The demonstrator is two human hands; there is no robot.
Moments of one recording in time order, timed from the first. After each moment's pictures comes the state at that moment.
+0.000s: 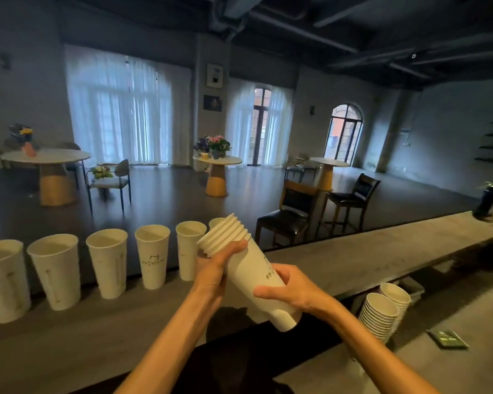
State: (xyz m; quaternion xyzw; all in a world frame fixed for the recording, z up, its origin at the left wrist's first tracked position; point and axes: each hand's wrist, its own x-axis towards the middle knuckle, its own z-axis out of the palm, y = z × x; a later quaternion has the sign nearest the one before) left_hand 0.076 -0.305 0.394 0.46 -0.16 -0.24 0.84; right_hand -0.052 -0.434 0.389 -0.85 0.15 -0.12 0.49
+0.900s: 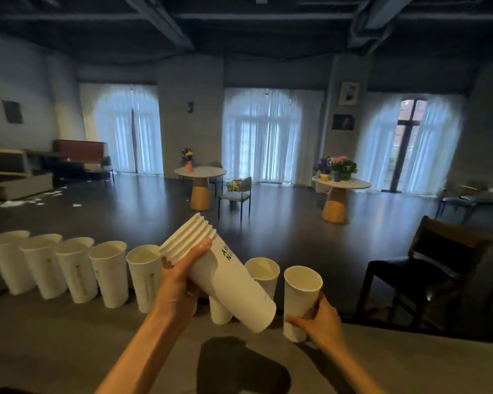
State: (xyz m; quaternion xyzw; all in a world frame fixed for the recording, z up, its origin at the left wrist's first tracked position) left_hand 0.129 -0.363 0.423 0.46 -0.10 0.02 0.88; right_hand 0.130 -0.643 0.280 -0.84 0.19 -0.16 0.49
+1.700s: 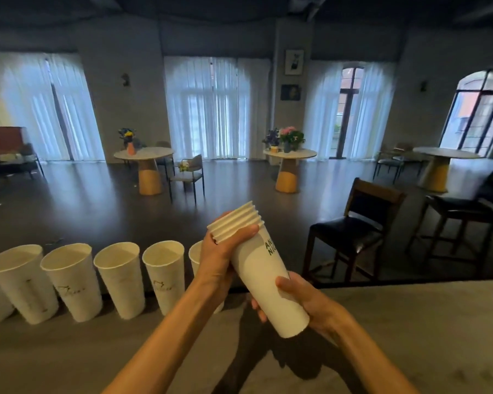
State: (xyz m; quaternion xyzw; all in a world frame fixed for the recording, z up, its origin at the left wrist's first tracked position) left_hand 0.106 -0.606 0.407 0.55 -0.17 -0.10 0.81; right_hand 0.031 -0.763 0.356 -0.67 -0.06 0.08 0.74
